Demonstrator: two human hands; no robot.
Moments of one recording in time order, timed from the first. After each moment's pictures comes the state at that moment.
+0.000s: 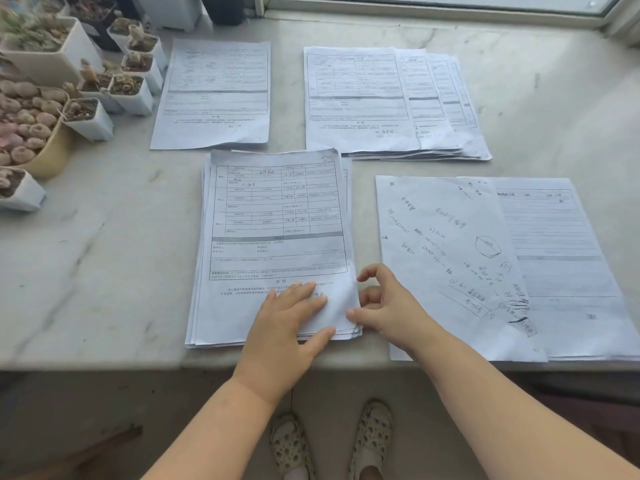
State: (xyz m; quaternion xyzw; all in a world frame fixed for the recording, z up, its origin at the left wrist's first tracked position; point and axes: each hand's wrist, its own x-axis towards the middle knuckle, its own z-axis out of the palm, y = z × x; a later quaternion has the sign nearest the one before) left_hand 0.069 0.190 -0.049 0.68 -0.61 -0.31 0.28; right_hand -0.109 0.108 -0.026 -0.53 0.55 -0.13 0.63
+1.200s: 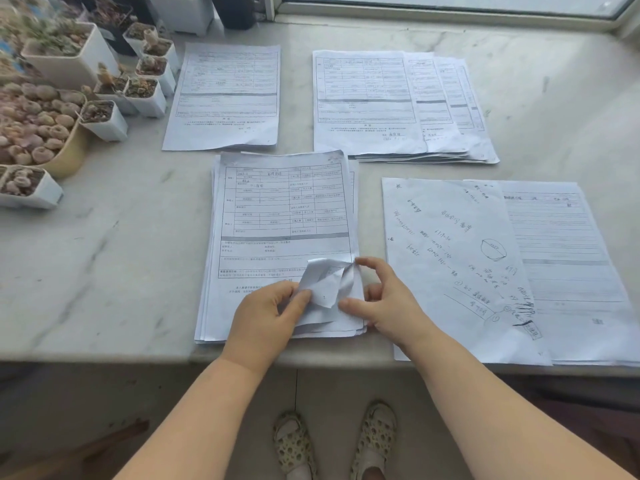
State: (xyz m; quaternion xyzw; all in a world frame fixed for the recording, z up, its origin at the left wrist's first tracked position) left_hand 0.093 0.176 -0.033 0.71 -0.49 -0.38 0.33; right_hand -0.097 0.106 -0.031 -0.52 0.56 -0.16 0.63
